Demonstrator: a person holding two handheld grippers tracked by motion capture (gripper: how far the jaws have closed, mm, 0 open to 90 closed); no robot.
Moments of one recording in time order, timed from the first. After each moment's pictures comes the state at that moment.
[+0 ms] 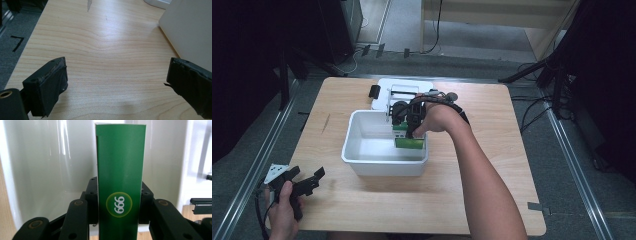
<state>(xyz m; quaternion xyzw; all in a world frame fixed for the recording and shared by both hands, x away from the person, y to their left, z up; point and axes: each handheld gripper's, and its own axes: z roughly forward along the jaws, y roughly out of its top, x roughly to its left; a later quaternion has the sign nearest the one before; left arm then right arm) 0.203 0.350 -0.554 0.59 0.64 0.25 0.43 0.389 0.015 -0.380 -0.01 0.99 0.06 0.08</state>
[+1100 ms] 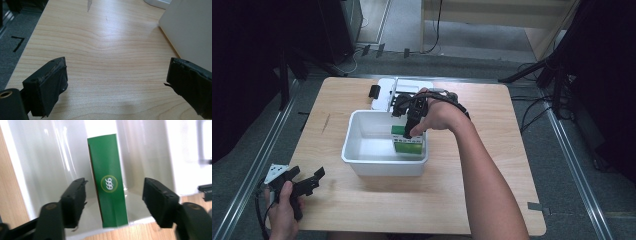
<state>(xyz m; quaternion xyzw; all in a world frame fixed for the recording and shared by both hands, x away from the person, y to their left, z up) 0.203 0.349 -0.554 0.59 0.64 0.25 0.43 0.393 0.008 -0.364 0.09 0.99 0.11 0.06</state>
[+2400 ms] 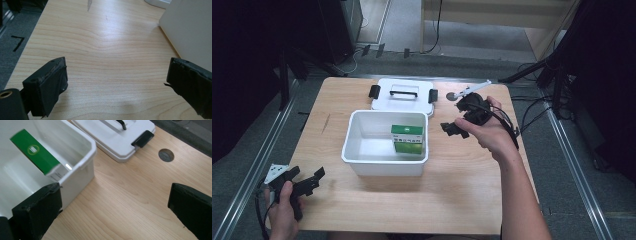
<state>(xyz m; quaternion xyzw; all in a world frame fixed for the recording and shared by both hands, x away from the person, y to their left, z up) 0.203 0.349 -0.554 0.59 0.64 0.25 0.42 0.368 -0.144 -0.362 0.38 0.86 0.31 0.16</state>
